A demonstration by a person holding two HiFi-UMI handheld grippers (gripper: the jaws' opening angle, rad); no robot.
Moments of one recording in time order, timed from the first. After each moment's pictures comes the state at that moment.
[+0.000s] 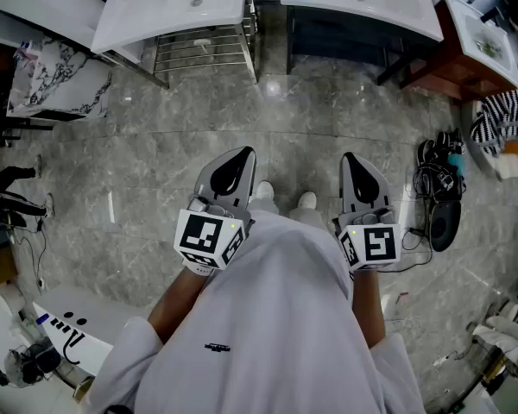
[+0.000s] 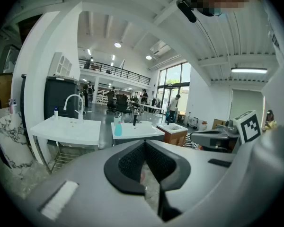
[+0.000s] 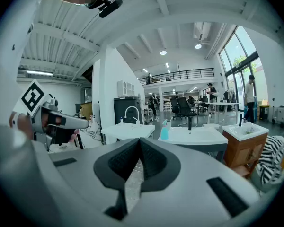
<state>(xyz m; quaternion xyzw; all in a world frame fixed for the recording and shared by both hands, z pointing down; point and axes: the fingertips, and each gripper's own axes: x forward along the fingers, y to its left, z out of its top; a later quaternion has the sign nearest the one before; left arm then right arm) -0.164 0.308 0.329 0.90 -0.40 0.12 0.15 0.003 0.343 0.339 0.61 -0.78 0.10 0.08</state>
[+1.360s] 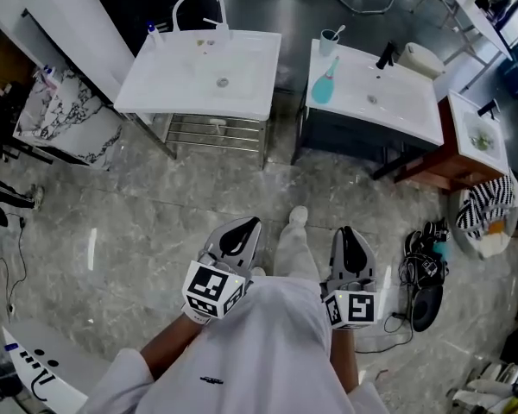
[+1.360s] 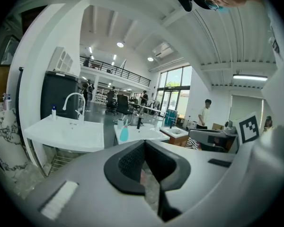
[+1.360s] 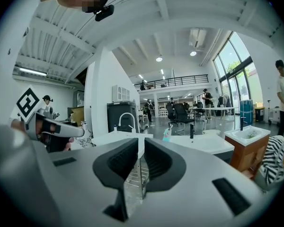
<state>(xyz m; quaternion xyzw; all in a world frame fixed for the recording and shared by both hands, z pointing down) -0.186 0.240 0.341 0.91 -0.38 0.10 0.16 -0.015 0.274 0.333 0.65 -0.76 0.07 0.04</state>
